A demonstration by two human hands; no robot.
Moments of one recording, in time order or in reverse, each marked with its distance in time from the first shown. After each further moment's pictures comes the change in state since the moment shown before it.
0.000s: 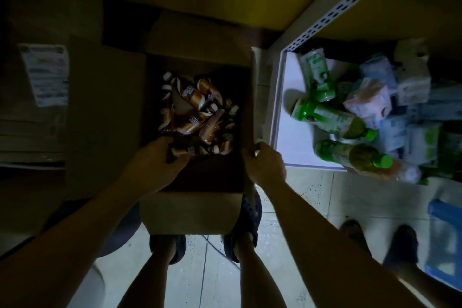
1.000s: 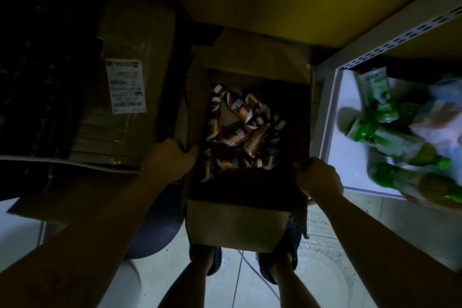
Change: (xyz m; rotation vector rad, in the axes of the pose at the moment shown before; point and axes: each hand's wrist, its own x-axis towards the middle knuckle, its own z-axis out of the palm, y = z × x) left_hand 0.032 -0.064 -0.064 0.017 0.143 -0.277; right_hand 0.010 -0.025 0.011 -0.192 -0.019 0.092
